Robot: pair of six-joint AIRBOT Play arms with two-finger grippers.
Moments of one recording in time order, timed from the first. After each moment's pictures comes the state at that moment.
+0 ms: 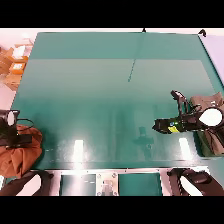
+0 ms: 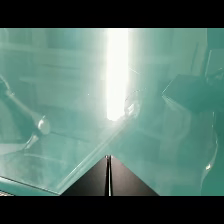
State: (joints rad) left arm 0.27 -1.02 0.57 1.93 -1.30 -1.71; right arm 0.10 -0.77 0.62 -1.18 1.19 1.65
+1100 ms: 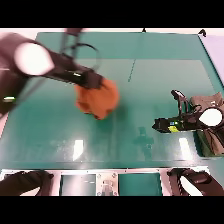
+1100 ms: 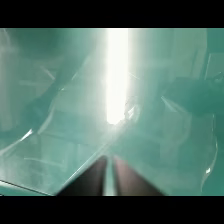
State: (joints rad) left arm -0.63 -1.25 1.50 1.42 -1.15 -1.70; right arm 0.10 -0.77 0.62 -1.18 1.17 1.65
